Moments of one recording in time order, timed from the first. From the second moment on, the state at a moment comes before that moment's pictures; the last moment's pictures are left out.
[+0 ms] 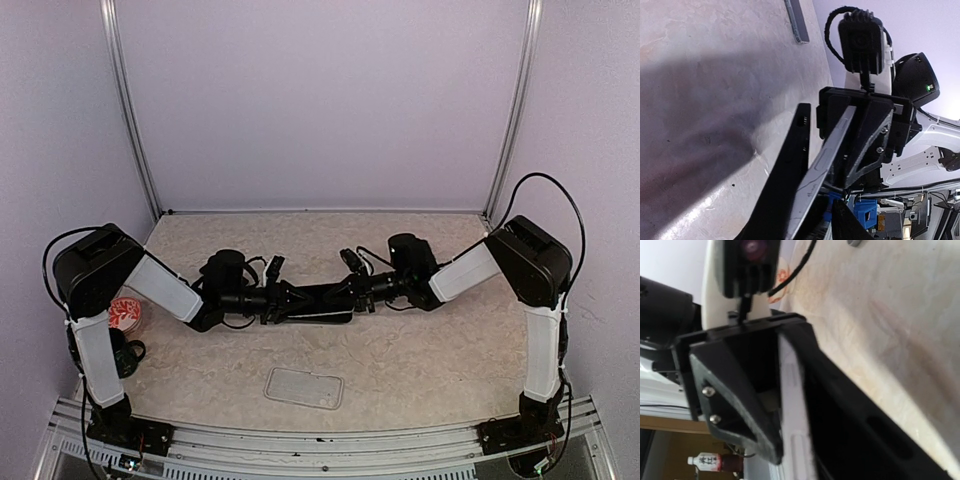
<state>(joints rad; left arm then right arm) -0.64 1.92 0.77 0.79 0.68 -1.02 0.63 2.08 1.04 0.69 -1.00 0.99</state>
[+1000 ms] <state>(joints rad) -0.64 1.92 0.77 0.83 0.69 -1.03 0.63 2.04 1.11 0.38 -0.92 0.84</state>
